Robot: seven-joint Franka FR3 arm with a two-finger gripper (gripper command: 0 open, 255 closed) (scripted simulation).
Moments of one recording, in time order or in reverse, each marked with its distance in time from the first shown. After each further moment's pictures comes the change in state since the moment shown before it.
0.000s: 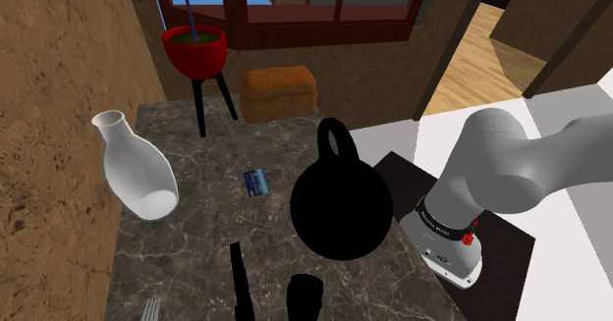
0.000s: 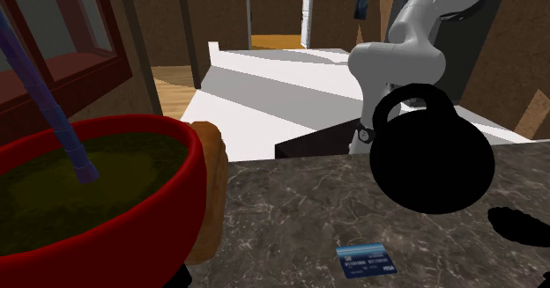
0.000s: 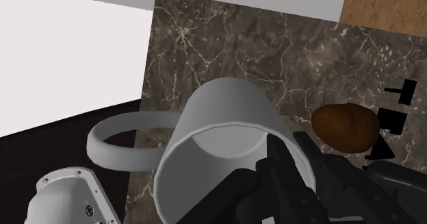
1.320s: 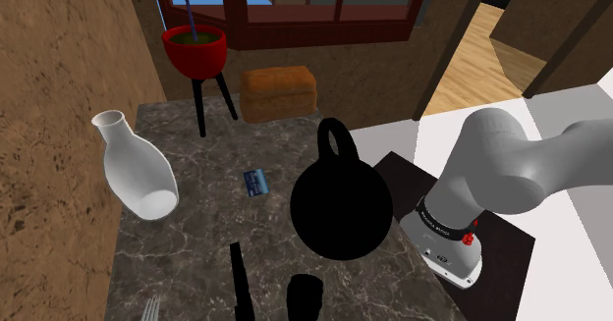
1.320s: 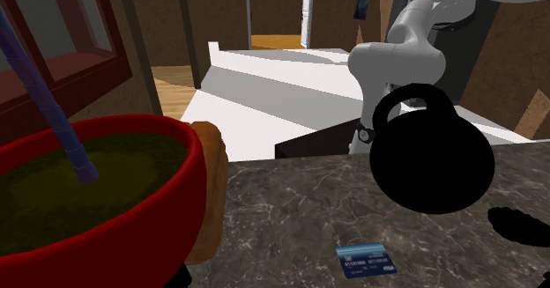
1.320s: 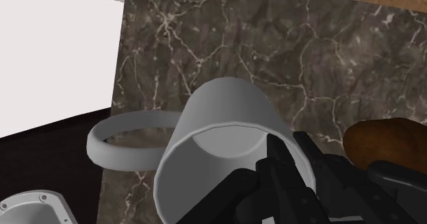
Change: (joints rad) arm 0.023 -0.071 0.162 -0.187 0.138 0.166 -0.068
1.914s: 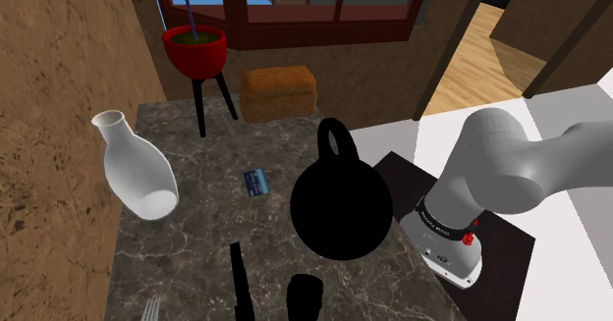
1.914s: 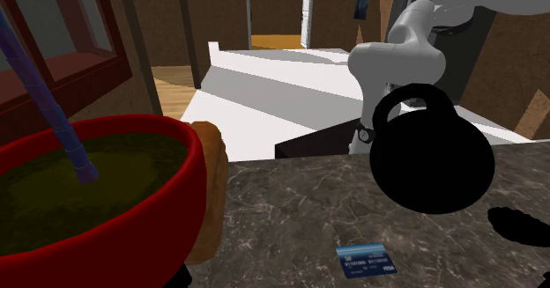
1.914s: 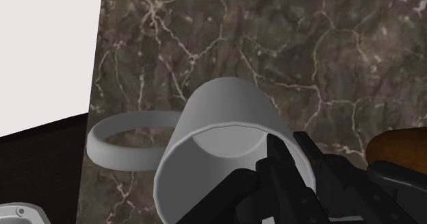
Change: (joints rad) arm -0.009 -0.019 0.093 -0.059 0.075 0.073 -0.037
